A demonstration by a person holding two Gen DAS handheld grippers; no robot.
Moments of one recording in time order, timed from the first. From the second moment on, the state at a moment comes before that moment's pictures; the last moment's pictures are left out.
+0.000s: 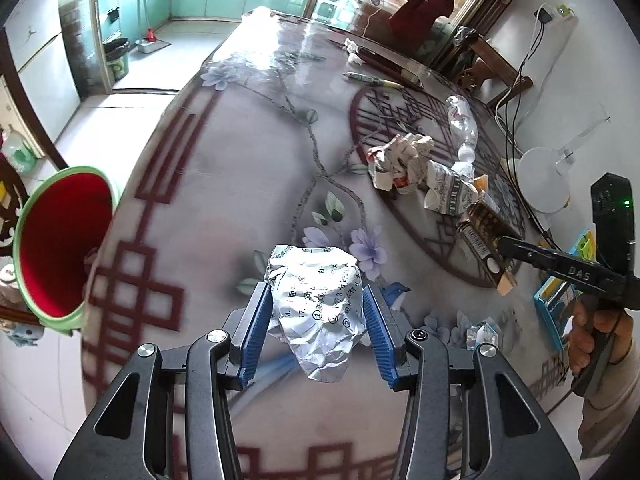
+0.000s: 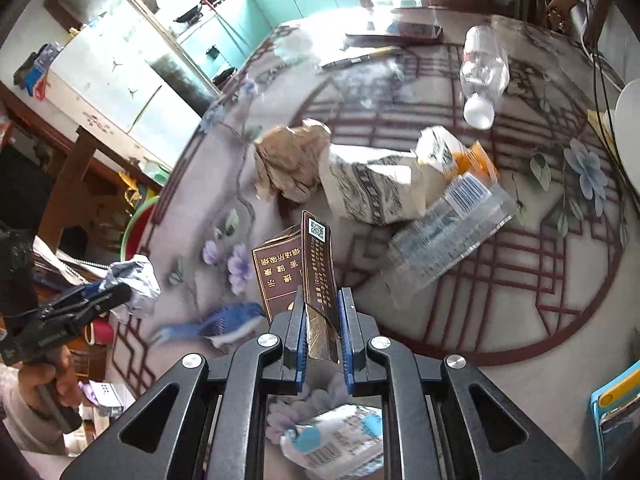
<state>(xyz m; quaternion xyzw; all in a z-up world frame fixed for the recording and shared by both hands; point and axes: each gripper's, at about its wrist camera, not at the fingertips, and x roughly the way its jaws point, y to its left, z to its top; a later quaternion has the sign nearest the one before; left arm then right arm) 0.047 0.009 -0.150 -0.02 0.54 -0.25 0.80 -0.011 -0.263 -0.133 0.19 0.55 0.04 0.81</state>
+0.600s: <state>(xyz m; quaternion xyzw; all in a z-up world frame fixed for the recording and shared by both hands) 0.070 0.054 -0.153 -0.01 0.54 -0.25 0.81 0.013 -0.198 -0.105 0.20 0.53 0.04 0.82</state>
